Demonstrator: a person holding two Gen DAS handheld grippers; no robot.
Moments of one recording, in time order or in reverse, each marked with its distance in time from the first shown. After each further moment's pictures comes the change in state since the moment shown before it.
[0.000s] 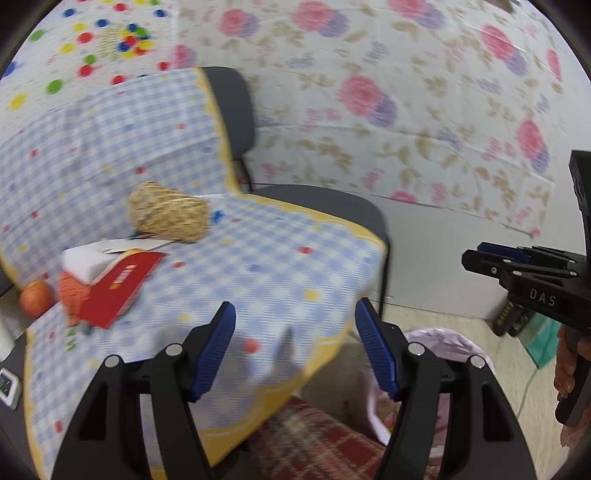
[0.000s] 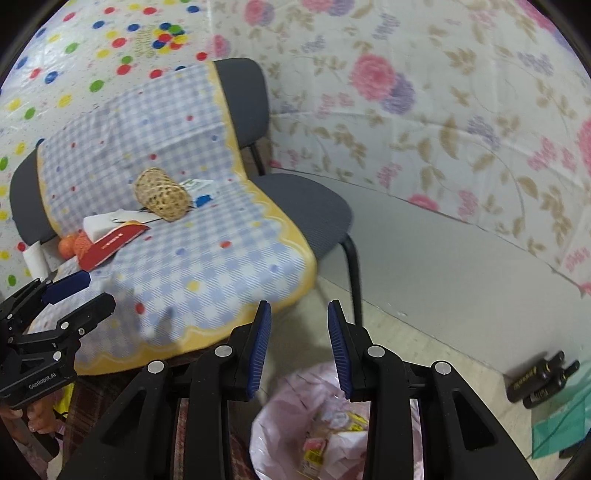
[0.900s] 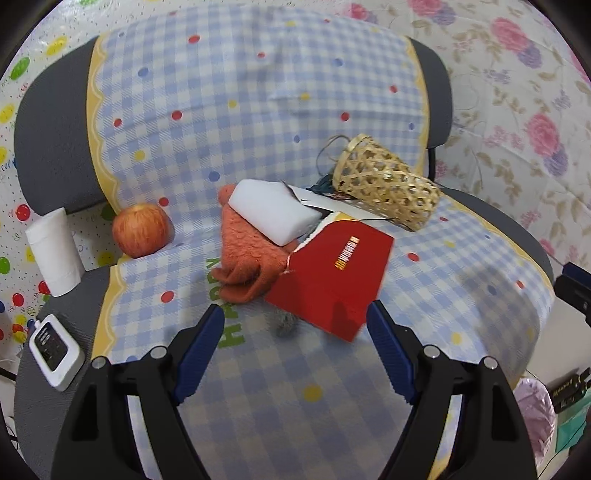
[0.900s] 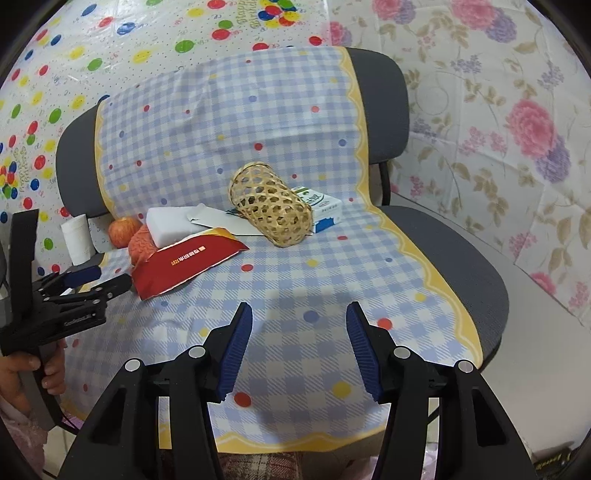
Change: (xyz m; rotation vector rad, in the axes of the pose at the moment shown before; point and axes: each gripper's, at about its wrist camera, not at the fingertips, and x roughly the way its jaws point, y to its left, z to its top) left arm 0.036 0.200 -0.011 -0.314 0.114 0.321; right arm 0.084 0.133 0.062 -0.215 -0.004 0.224
